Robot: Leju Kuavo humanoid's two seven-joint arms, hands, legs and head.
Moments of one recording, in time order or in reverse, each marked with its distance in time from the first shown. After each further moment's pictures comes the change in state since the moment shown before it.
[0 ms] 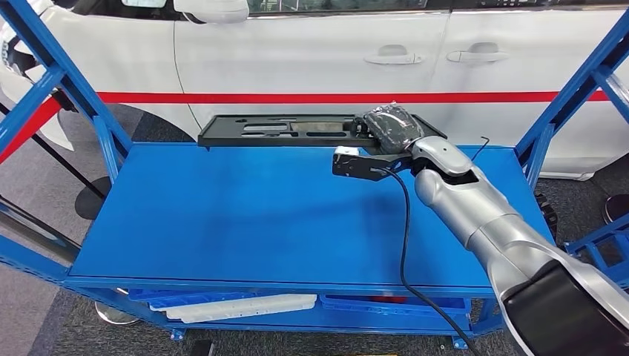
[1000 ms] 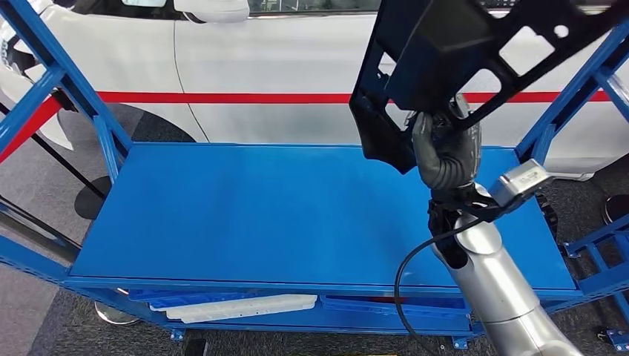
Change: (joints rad) left arm -0.002 0.002 0.017 0.000 0.042 0.033 -0.054; right arm 0.492 -0.139 -0.448 -0.900 -0.851 0.035 -0.348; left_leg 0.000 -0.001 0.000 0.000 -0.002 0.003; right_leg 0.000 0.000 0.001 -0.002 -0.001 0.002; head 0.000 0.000
